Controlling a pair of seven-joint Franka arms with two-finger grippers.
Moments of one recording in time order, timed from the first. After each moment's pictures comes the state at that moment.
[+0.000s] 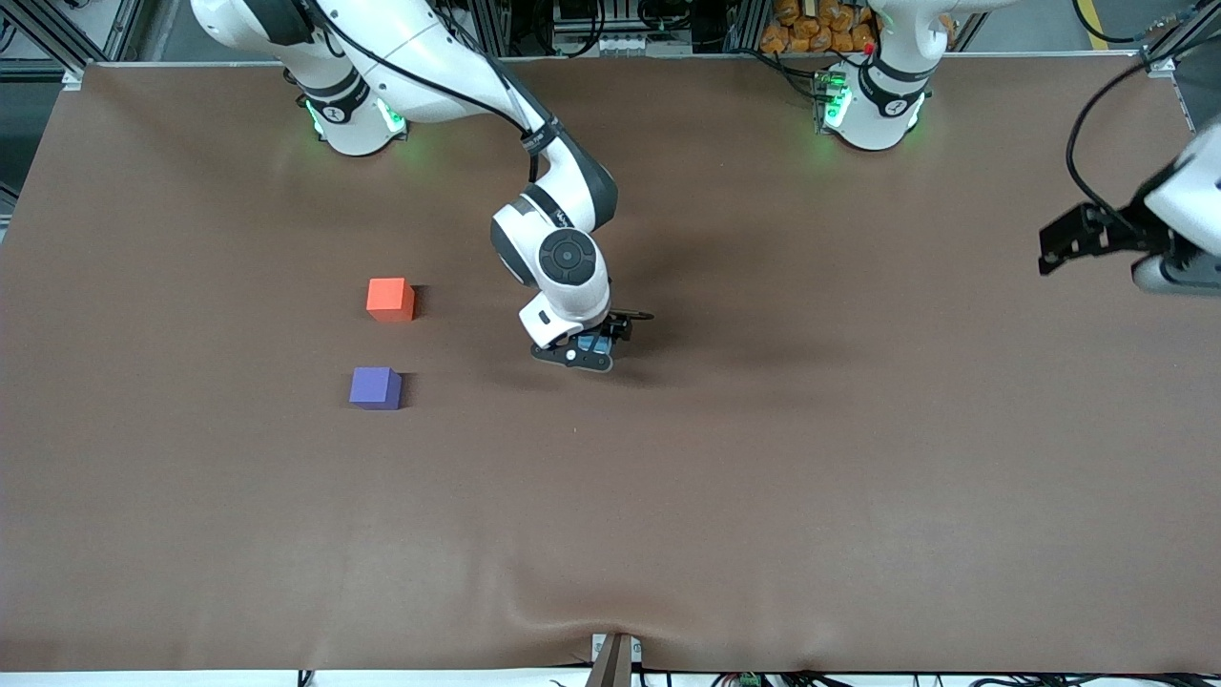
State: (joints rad) left arm 0.00 0.01 -0.08 -1.55 0.05 1.55 0.04; right arm 0.77 0.71 -0.02 -1.59 0.10 2.25 0.89
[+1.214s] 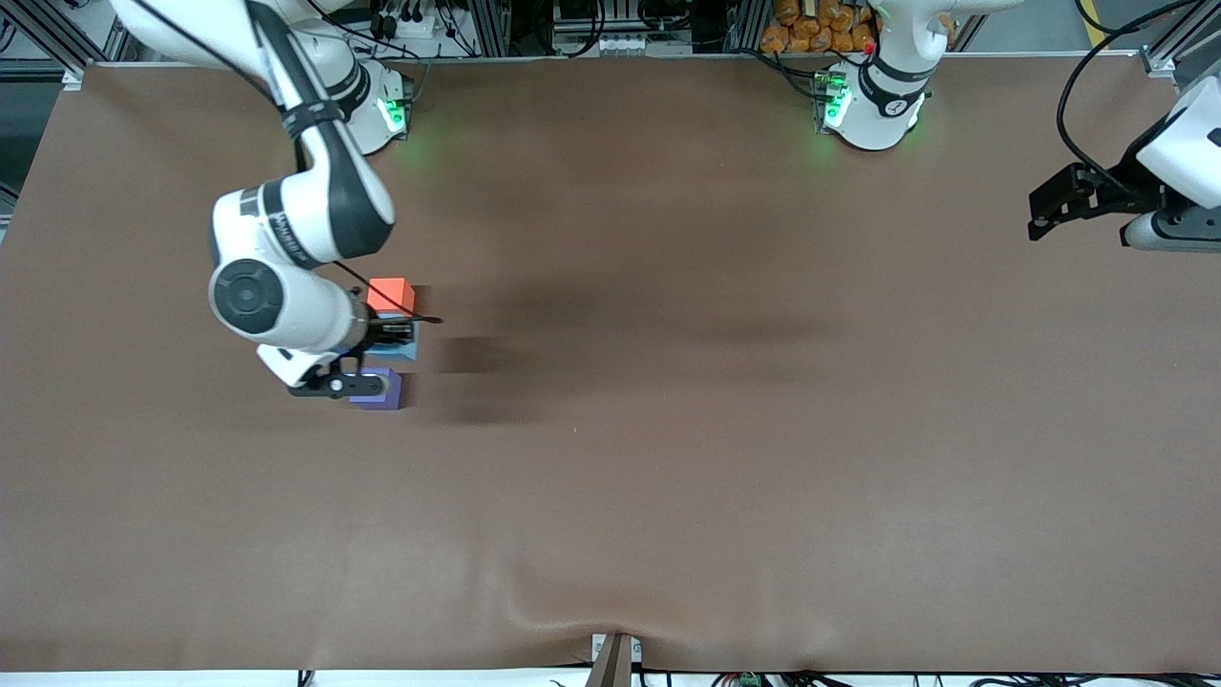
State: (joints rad) left arm -0.03 -0.04 -0.06 -1.56 0.02 1.49 0.01; right arm 0.30 0.29 -0.04 -1.92 0.08 1.99 0.19
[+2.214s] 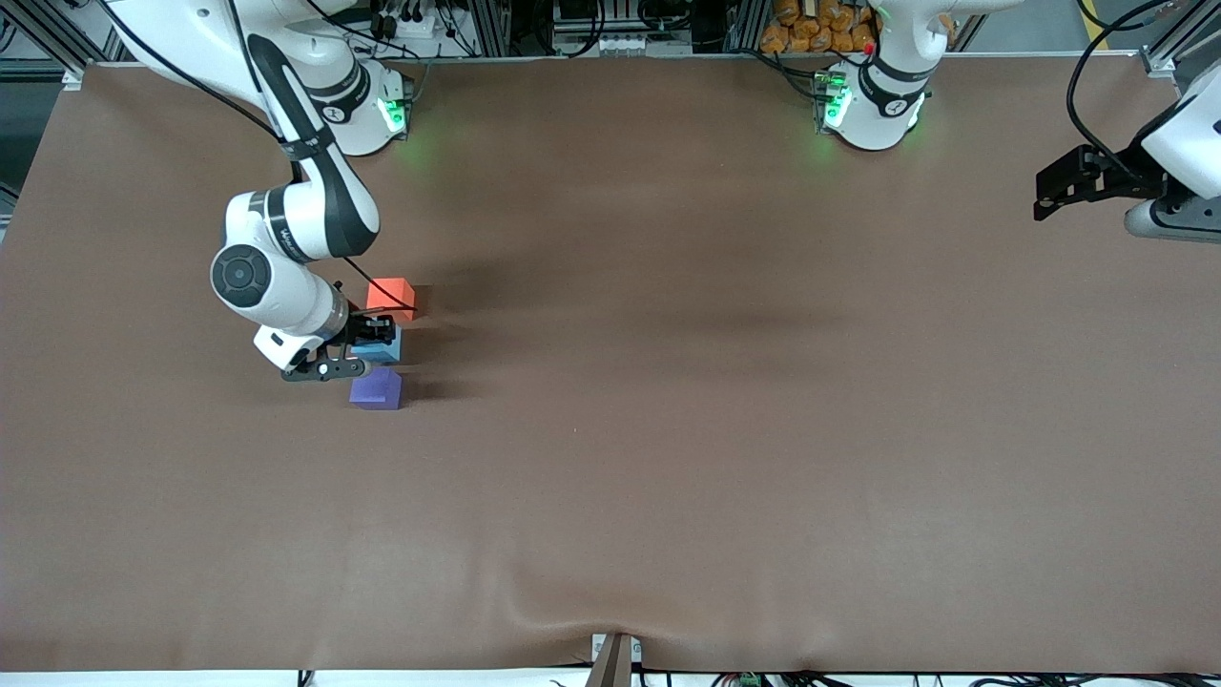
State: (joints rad) left arm -0.02 -0.03 -0.05 -1.54 0.02 1.43 0.07; right arm 0.25 0.27 -0.04 -2.22 0.08 2.36 0.07
